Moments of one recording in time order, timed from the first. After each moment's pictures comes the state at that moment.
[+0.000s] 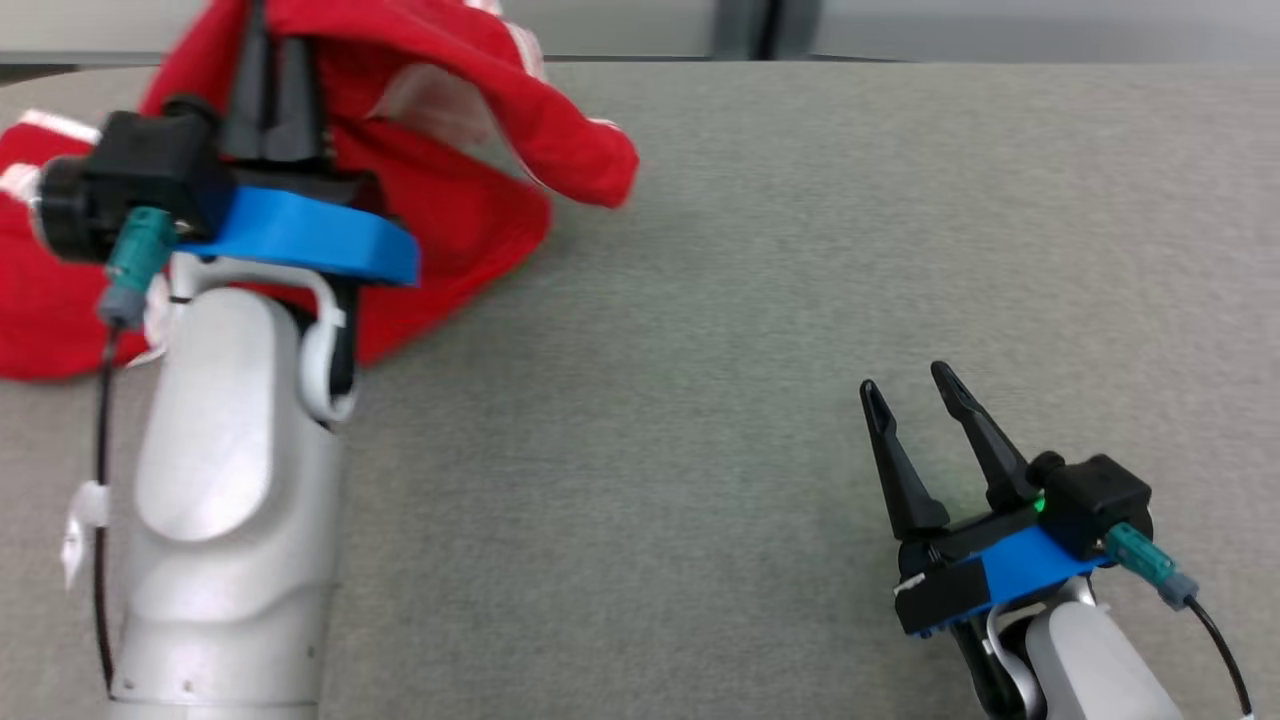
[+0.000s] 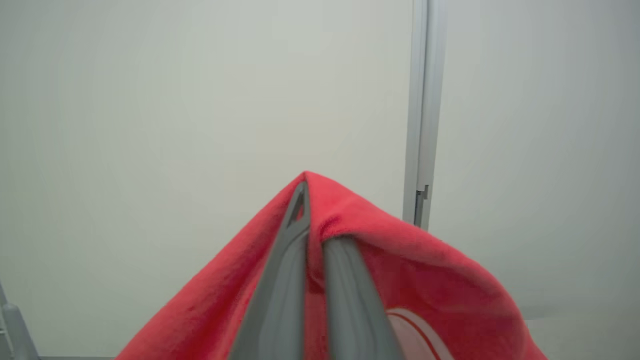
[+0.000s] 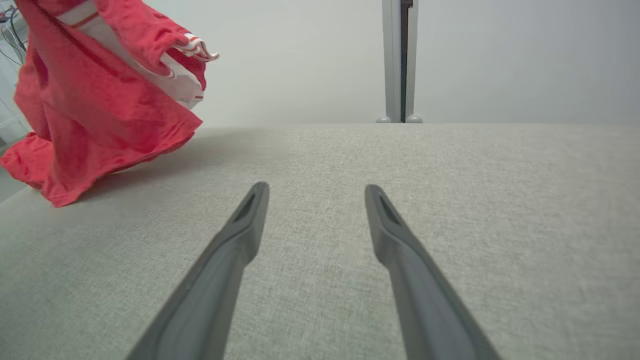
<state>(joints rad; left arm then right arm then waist) -0.76 0.06 -0.05 0.45 -0.10 -0.12 -0.26 -0.25 -0.10 0.20 0.26 0.25 0.13 -0.26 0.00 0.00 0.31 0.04</state>
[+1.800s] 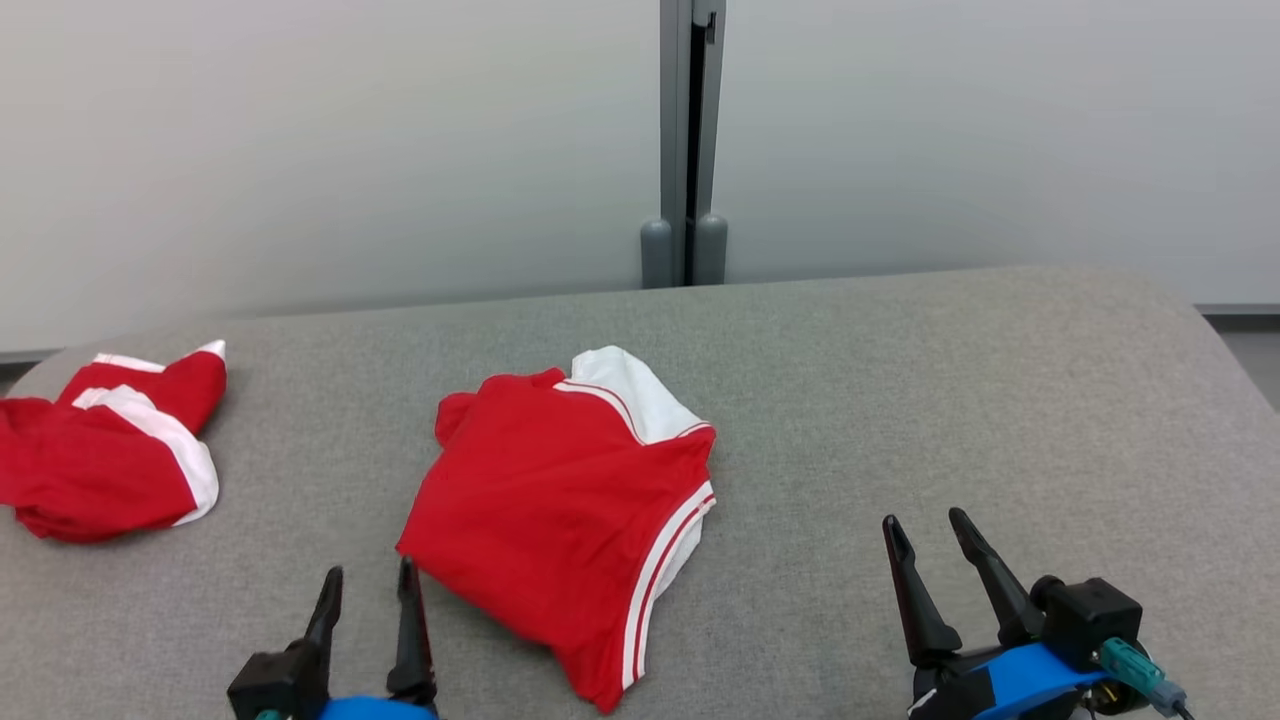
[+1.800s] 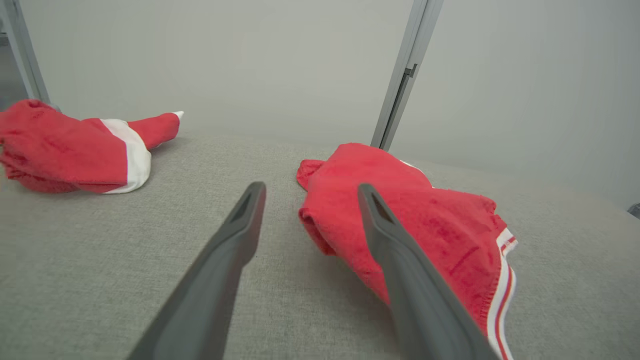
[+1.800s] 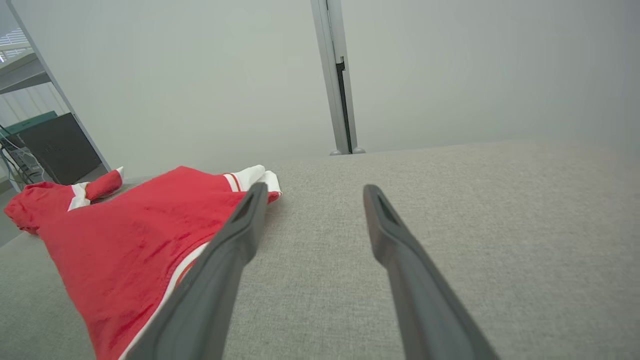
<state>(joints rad) 0.00 0.05 -0.13 0.35 -0.27 0.00 -0.26 -0.08 -0.05 0.14 0.33 0.25 0.13 -0.26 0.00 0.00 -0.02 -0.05</state>
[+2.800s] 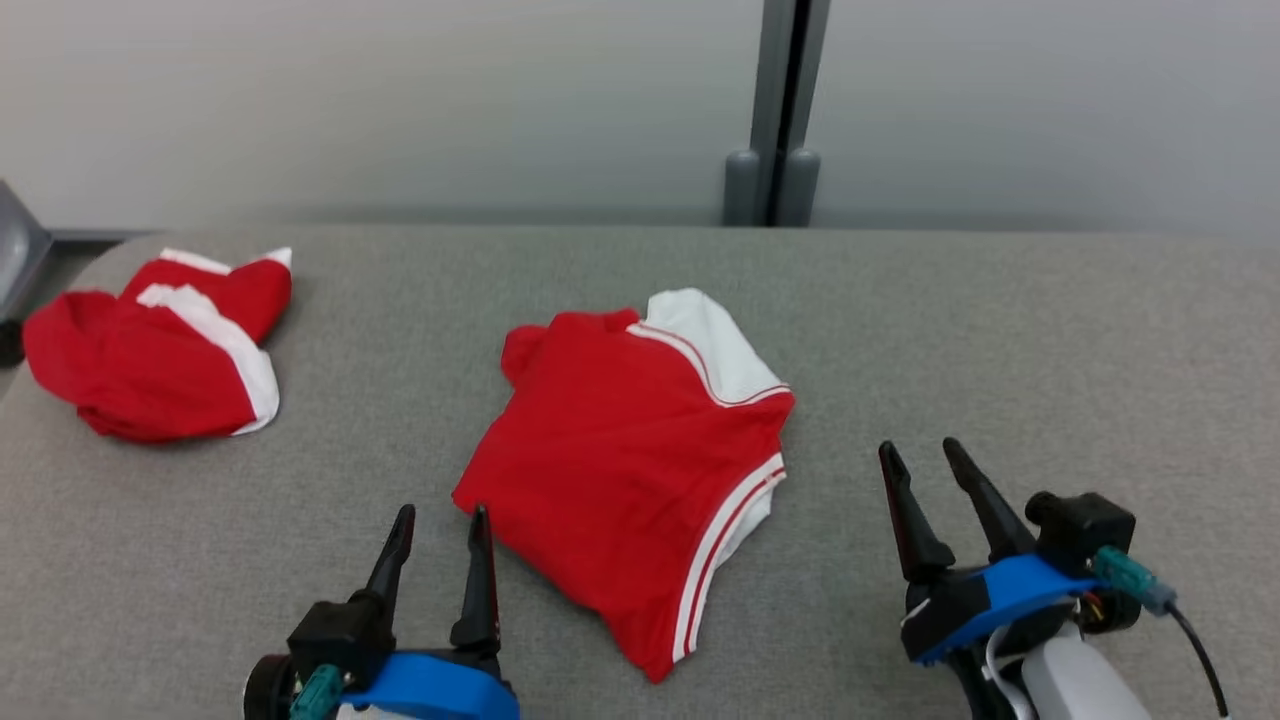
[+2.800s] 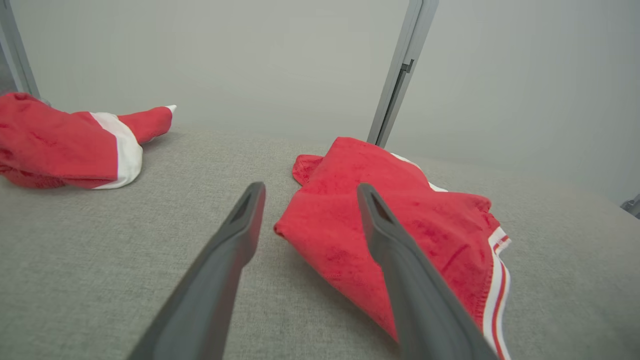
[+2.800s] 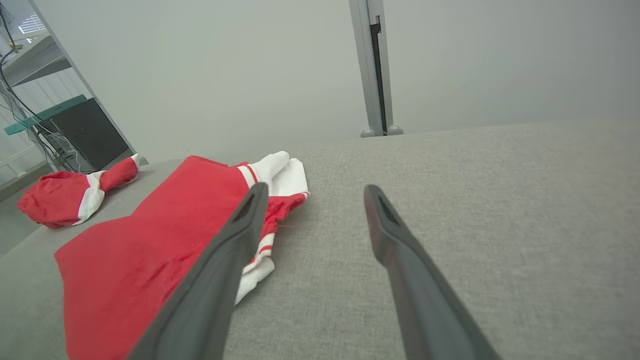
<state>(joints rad) -0.01 0.05 -0.21 0.30 -0.28 -0.01 -0.26 -0.21 -0.05 0.15 0.47 0.32 0.13 -0.26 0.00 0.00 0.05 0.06</state>
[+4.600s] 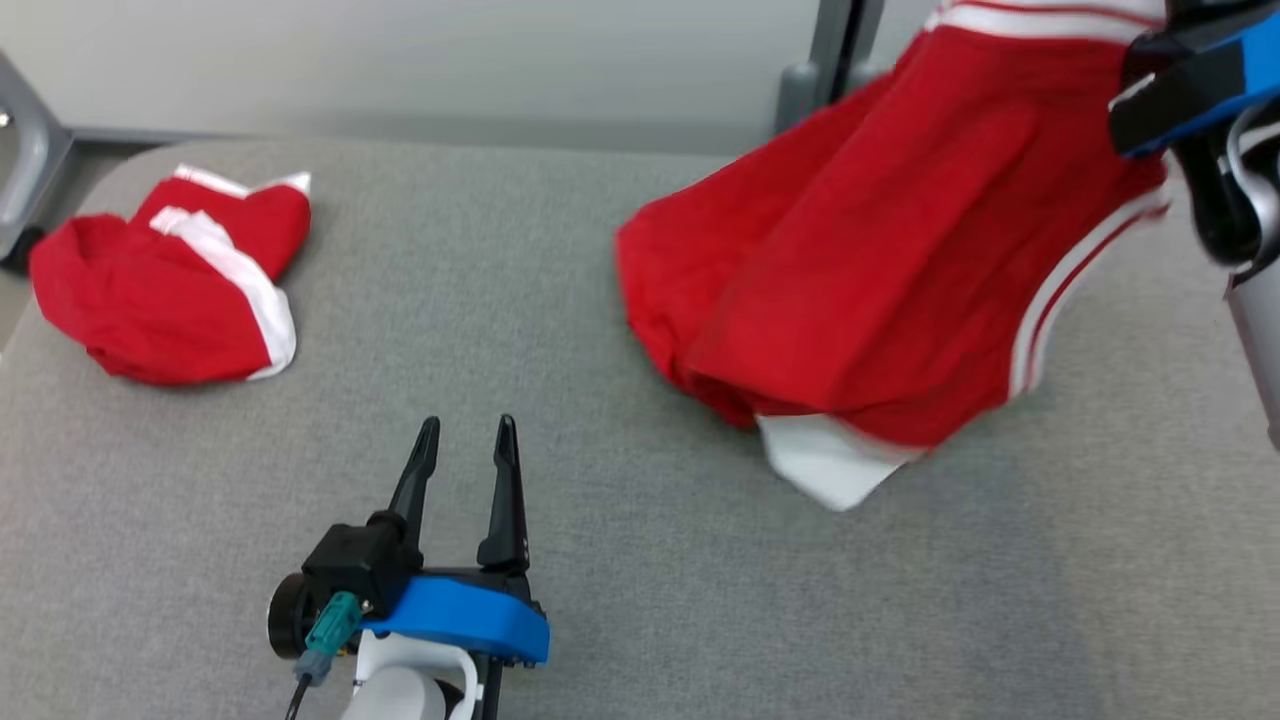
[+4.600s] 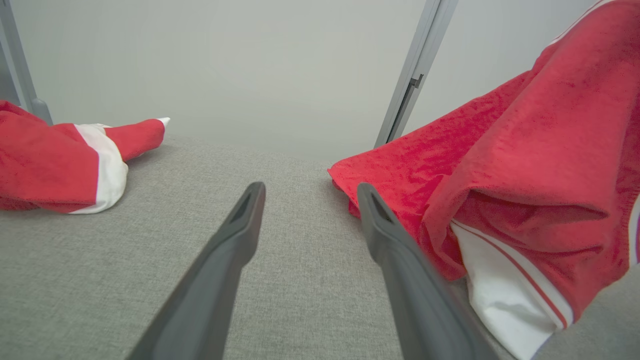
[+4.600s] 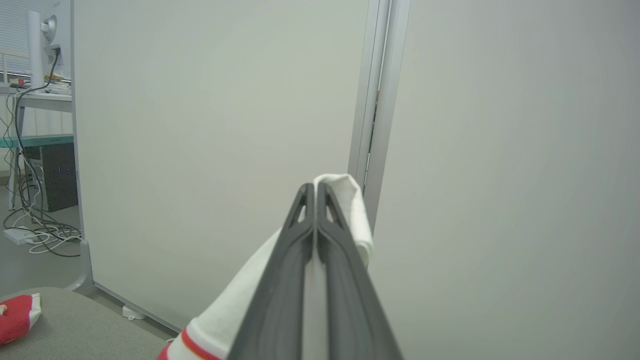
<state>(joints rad) -0.17 0.05 -0.31 0.26 -0.36 0.04 -0.26 -1.05 -0.39 0.33 0.66 0.42 0.13 -0.26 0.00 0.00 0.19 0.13</state>
